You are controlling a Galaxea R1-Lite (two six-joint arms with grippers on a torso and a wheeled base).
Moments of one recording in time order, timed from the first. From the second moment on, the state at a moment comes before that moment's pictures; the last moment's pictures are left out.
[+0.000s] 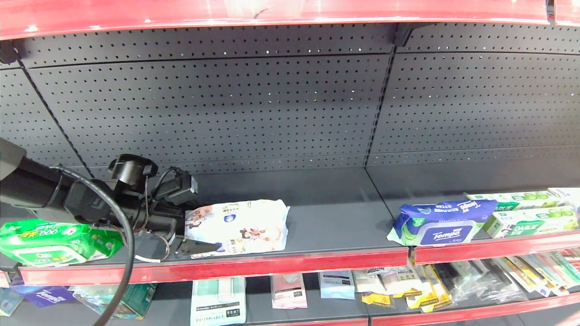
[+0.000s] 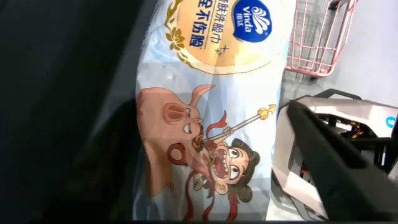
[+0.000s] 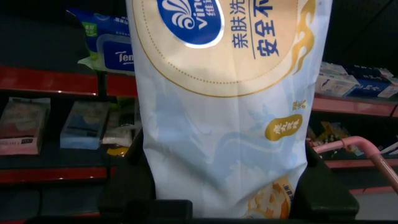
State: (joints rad) left arm -0.06 1.98 -0.95 -0.04 -0.83 0.98; right arm -0.10 0.16 -0.30 0.22 -0.08 -0.31
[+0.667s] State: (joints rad) left arm -0.07 1.84 -1.03 -0.08 -0.83 0.65; right arm -0.10 0.16 -0.29 0.22 -0.08 -0.31
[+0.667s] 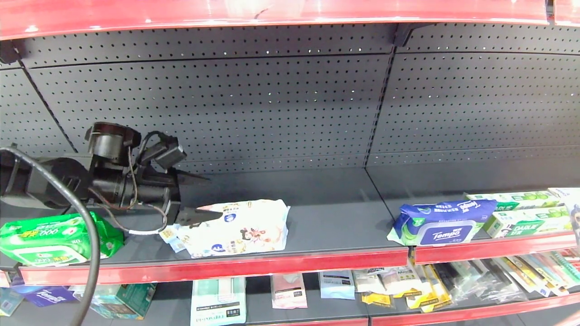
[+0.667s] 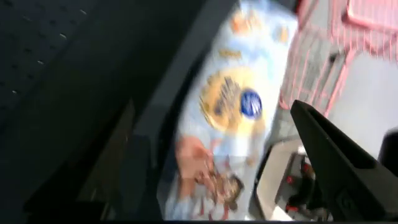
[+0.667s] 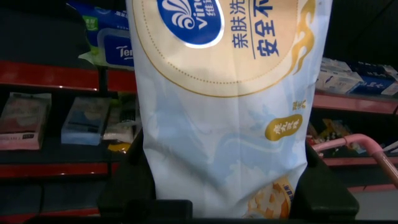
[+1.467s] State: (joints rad) left arm -0.16 1.77 -0.76 -0.89 0.07 -0.06; right arm -0.10 0.33 -0.33 0.21 -0.08 -0.31
